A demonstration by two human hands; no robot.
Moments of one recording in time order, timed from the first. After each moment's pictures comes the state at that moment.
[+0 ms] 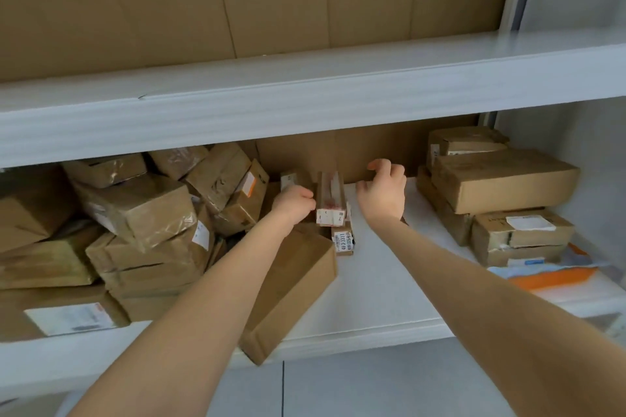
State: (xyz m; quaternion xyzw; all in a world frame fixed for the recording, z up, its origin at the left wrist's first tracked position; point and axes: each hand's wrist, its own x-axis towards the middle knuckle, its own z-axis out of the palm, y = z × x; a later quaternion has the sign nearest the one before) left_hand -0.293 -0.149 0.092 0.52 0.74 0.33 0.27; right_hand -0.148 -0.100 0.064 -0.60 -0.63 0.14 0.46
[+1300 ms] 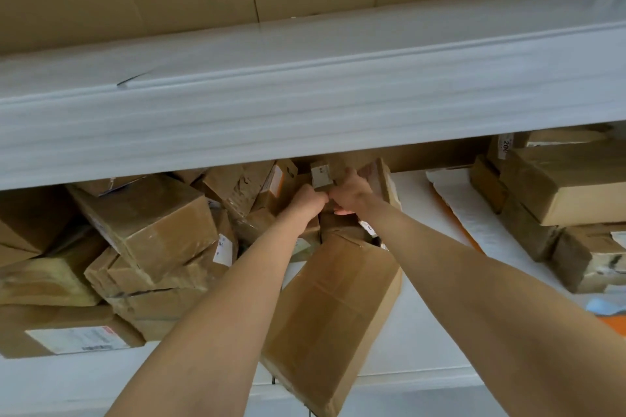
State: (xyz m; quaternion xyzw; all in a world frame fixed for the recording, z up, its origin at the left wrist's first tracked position) left_hand -0.366 -0.069 0.051 0.44 0.76 0.33 0.34; right_hand -0.285 -0.005 0.036 -0.60 -0.65 0.42 0.22
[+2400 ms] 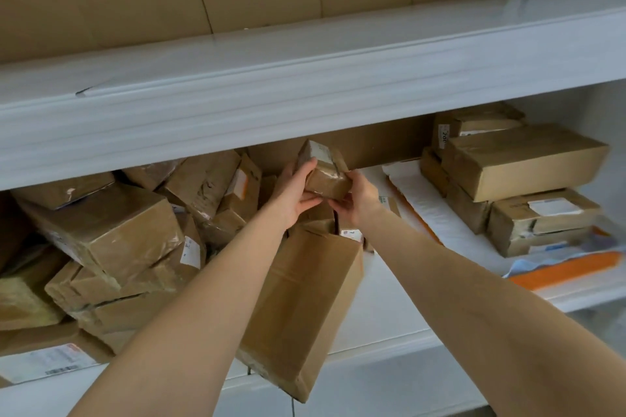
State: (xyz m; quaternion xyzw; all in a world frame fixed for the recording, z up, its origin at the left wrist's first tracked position) left_hand -0.327 -0.073 0.062 0.34 0.55 0.55 0.53; right_hand -0.208 -0.052 0.045 -0.46 -0.19 0.71 0.50
